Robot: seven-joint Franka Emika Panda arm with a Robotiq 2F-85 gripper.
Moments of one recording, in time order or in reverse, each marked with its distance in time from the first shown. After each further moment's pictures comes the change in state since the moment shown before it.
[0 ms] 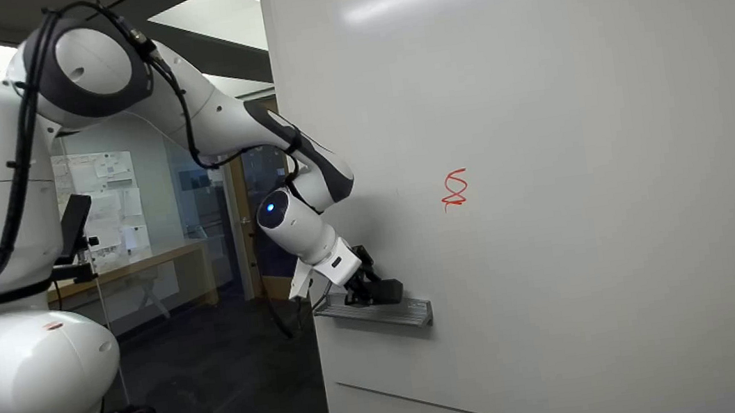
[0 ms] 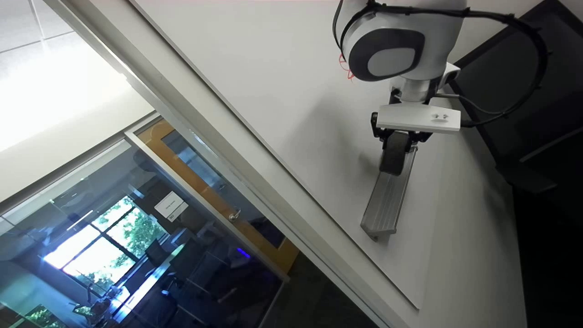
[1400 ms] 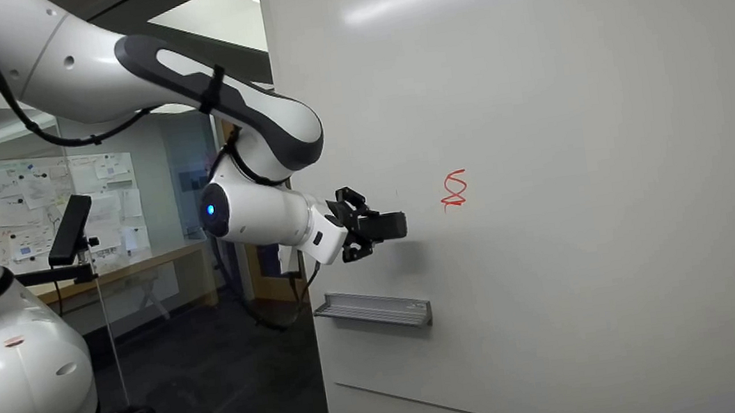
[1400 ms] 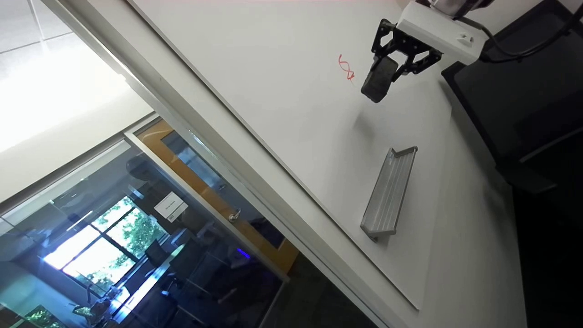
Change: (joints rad) arm -0.299 -0.532 0.070 -0.313 0.123 -0.295 -0.242
